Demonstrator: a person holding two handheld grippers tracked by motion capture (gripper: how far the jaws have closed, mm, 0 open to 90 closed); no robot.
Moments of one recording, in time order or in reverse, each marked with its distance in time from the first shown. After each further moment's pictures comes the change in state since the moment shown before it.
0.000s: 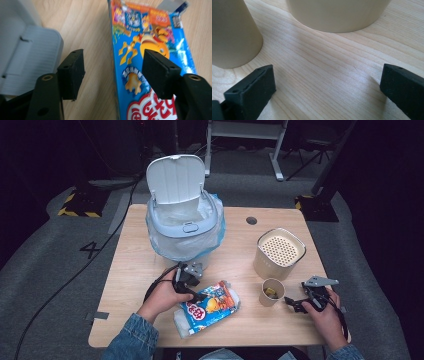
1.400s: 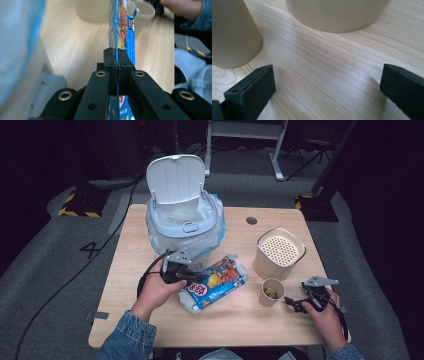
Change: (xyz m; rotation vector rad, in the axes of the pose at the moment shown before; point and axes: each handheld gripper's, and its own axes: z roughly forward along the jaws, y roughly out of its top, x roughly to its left) left arm -0.016 0.021 -0.075 -0.342 -0.033 0.066; right arm 0.000 0.000 0.000 0.000 0.000 0.000
